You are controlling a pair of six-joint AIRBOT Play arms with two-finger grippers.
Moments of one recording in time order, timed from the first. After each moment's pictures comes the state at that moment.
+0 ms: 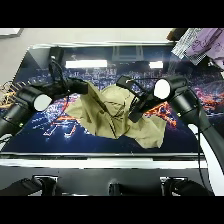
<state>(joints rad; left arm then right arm) -0.47 -1.20 1.25 1.57 -0.61 -1.76 0.46 -1.28 1.37 -1.38 1.34 1.03</state>
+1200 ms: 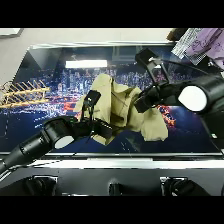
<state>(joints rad) -0.88 -1.11 1.01 1.52 -0.76 -1.97 0.48 -1.04 1.38 -1.53 1.21 1.36</state>
